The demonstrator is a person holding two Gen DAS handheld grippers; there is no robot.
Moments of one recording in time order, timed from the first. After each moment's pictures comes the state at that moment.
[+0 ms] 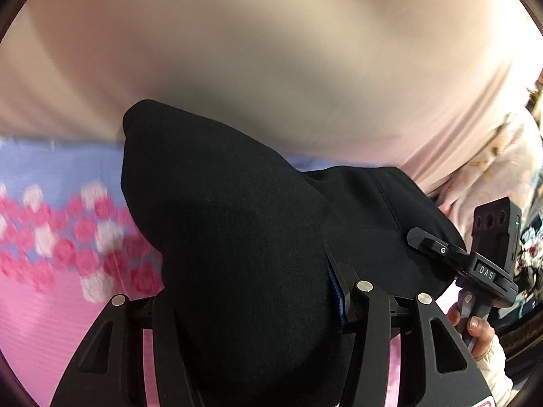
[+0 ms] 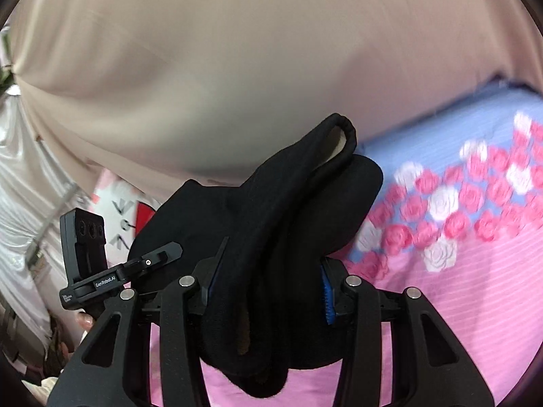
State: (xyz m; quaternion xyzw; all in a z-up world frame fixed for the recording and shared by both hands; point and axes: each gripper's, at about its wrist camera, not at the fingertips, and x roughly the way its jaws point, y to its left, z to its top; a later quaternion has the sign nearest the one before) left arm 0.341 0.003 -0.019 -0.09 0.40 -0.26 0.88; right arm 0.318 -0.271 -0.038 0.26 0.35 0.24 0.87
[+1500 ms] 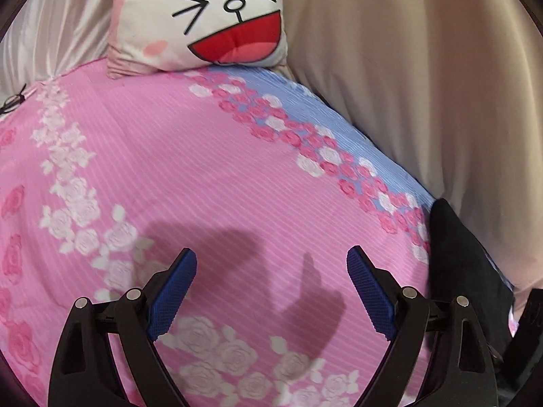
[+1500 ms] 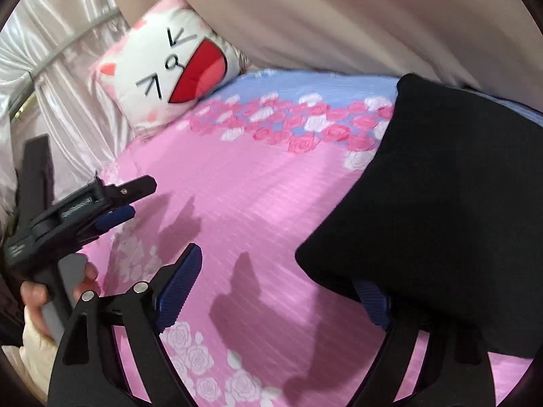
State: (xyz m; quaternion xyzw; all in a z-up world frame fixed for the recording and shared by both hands) left arm 0.197 0.260 -0.061 -0.25 0.34 0.14 0.90; right arm 0.295 0.014 -0.059 0.07 0.44 0.36 0.82
